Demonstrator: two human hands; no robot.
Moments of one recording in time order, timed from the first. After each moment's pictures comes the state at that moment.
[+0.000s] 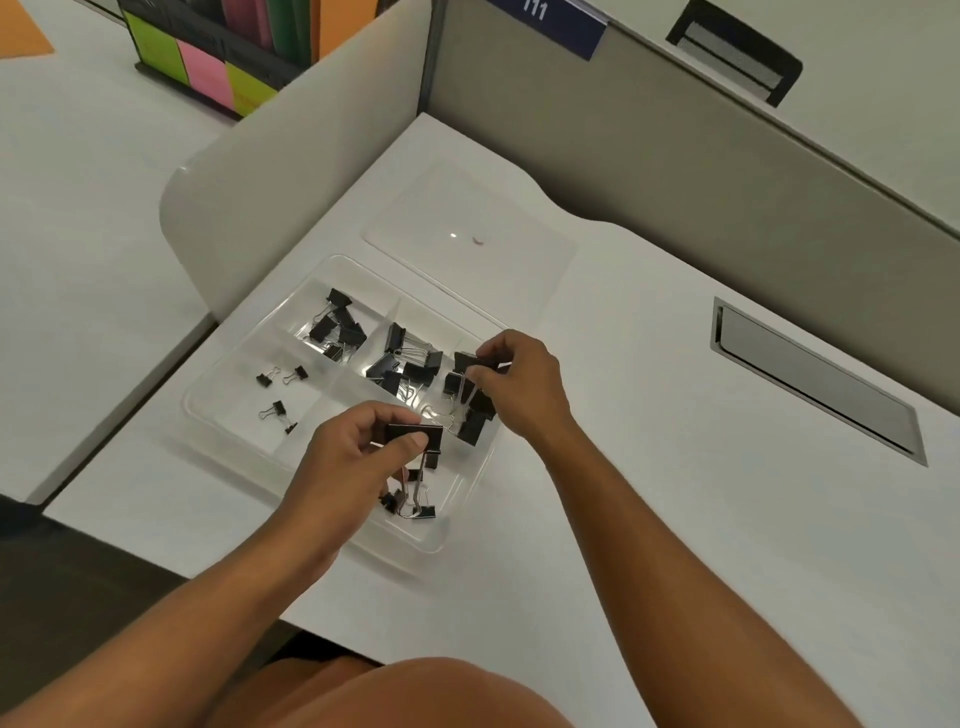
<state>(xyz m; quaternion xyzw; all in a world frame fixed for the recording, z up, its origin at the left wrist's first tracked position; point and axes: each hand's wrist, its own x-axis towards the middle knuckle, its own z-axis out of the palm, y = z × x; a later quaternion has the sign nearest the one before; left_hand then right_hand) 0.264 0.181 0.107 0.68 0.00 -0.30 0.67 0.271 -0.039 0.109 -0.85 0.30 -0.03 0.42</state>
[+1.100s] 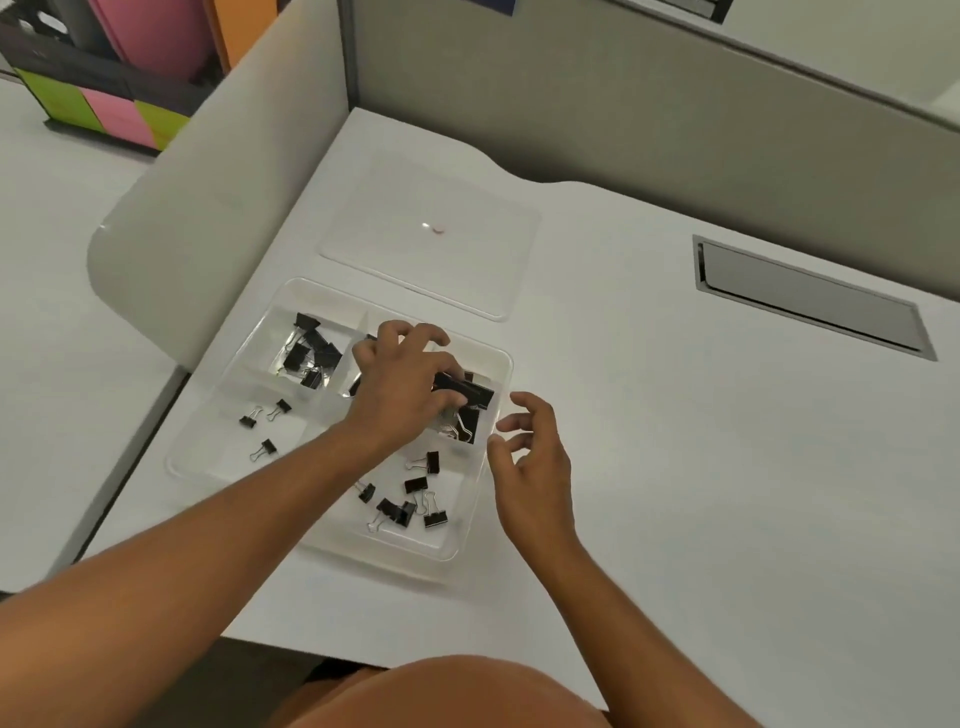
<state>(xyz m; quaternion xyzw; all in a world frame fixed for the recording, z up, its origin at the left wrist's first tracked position) 0.357 0.087 0.047 0.88 -0.41 -0.09 0.22 0.175 0.014 0.074 -0.74 0.40 -0.17 0.51</state>
